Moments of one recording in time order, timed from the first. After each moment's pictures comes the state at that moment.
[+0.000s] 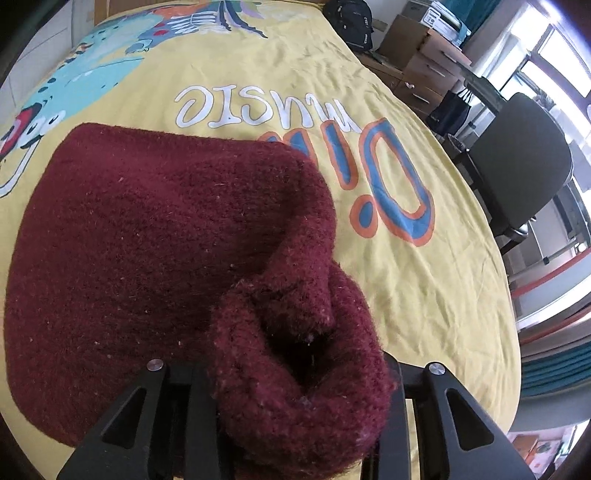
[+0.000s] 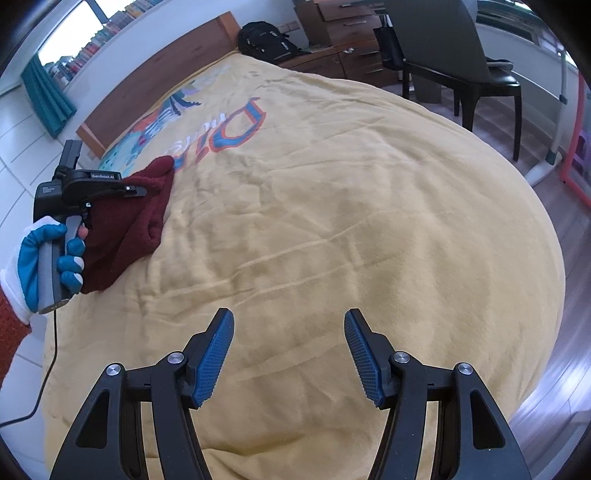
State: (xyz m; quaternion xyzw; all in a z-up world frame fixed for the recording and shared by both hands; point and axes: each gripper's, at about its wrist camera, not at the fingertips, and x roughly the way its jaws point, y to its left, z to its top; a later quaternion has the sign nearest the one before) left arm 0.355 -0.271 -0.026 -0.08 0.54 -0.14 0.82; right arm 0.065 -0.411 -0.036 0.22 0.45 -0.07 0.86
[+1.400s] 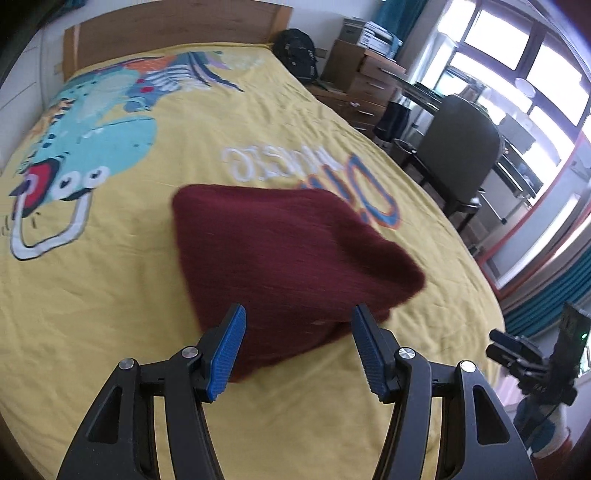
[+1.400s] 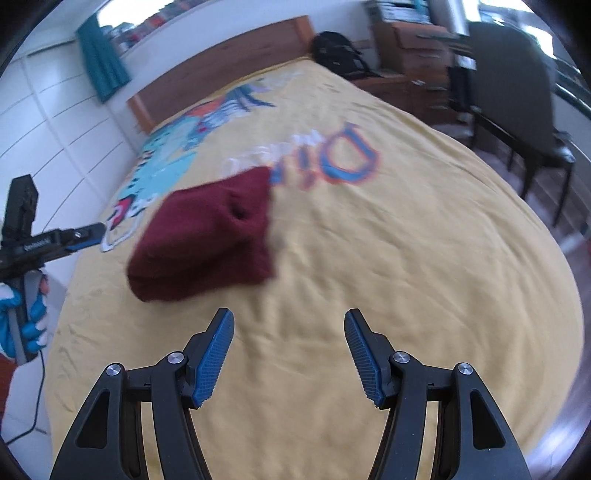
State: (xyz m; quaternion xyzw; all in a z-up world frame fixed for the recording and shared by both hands) left arm 0.283 -0.117 0.064 -0.03 0.47 -0.24 0.85; right arm 0.167 -0.283 0.042 0.14 0.43 0.03 0.89
